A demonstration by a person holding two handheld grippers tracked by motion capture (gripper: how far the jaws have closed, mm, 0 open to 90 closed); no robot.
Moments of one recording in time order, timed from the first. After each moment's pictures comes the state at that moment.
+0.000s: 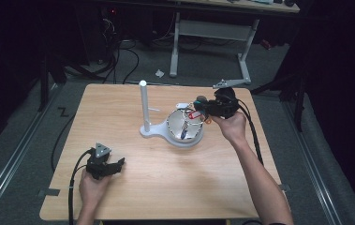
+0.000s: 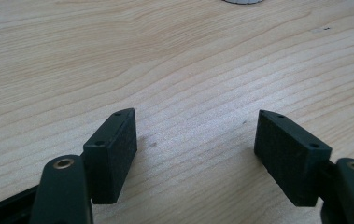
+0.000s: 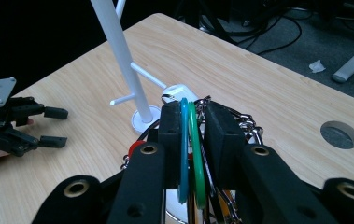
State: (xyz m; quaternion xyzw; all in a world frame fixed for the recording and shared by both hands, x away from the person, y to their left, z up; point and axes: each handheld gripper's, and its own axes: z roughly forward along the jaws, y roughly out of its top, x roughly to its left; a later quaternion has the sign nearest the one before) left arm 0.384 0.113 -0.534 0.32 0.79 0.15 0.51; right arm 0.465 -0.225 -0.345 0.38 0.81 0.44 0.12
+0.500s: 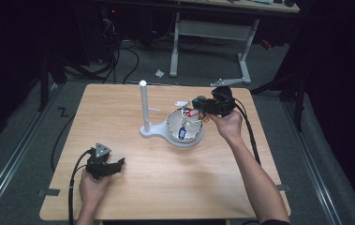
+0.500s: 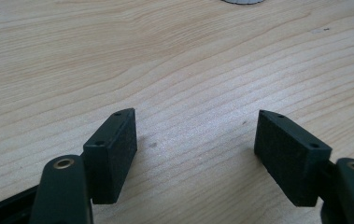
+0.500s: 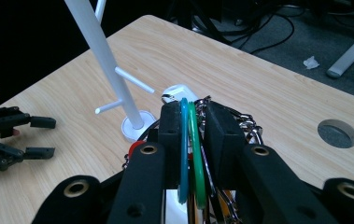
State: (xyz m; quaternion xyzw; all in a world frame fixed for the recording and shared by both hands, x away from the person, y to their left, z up) left arm 0.385 0.113 -0.534 0.31 0.79 0.14 0.51; right arm 0.478 -0.222 -0.354 0.40 0.80 0.44 0.13
